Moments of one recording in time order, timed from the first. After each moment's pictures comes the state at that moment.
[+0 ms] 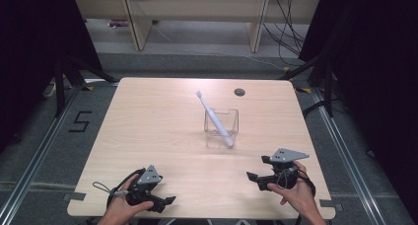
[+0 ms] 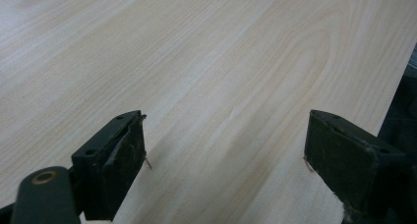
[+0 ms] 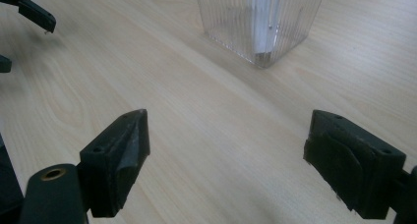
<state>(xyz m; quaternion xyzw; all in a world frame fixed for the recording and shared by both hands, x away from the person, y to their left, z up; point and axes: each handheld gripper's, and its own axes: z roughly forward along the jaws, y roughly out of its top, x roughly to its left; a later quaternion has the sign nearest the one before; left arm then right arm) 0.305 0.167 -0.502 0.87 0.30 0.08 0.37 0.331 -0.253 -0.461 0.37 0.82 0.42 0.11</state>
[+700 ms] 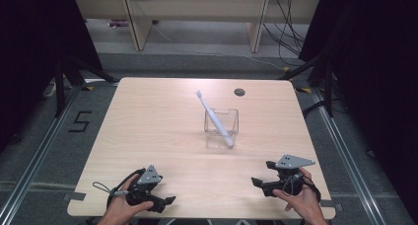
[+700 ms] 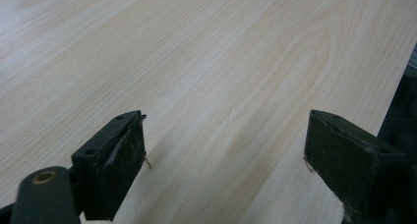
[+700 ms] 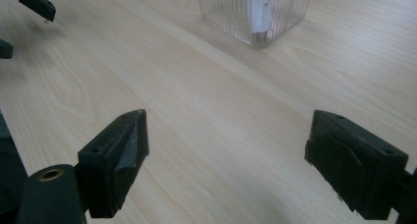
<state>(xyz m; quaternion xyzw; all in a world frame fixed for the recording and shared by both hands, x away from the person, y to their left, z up) 0.304 0.167 -0.502 0.87 0.30 0.08 0.37 0.320 -0.268 -0.471 0.37 0.82 0.42 0.12</state>
